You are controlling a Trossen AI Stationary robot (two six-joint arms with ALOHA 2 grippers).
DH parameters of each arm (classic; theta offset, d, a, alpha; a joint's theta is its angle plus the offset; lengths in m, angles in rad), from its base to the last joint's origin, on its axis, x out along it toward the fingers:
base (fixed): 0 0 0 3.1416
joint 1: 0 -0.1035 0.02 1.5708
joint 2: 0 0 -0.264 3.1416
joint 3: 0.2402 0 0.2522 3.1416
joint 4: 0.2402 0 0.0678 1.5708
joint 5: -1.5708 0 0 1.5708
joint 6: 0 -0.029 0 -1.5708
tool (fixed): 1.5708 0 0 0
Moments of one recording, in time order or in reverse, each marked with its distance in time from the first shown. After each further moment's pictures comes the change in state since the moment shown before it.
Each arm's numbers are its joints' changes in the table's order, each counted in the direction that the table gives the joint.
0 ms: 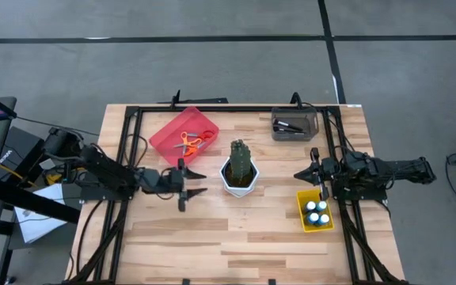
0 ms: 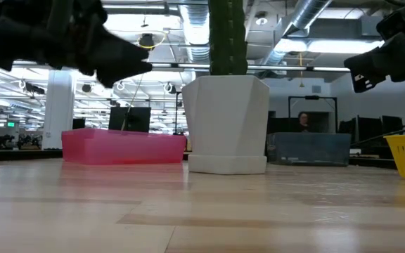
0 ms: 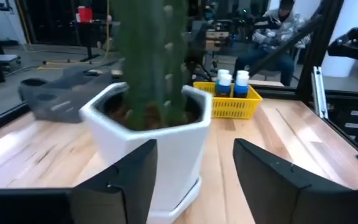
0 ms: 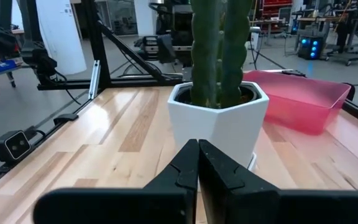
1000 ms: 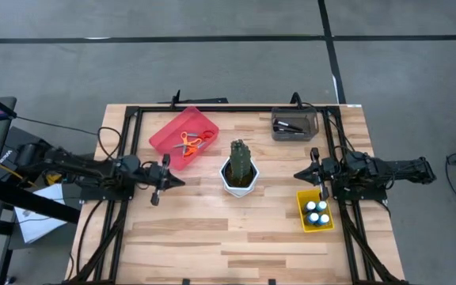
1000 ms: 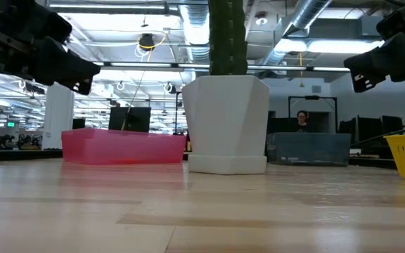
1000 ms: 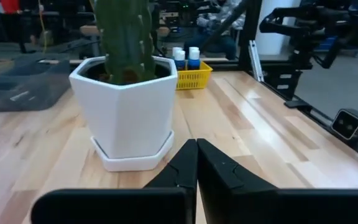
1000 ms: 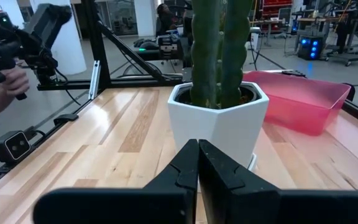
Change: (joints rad) left arm -0.232 -0.669 -0.245 0.463 -0.480 -0.069; right arm 0.000 0.000 0.000 -0.003 -0.001 0.000
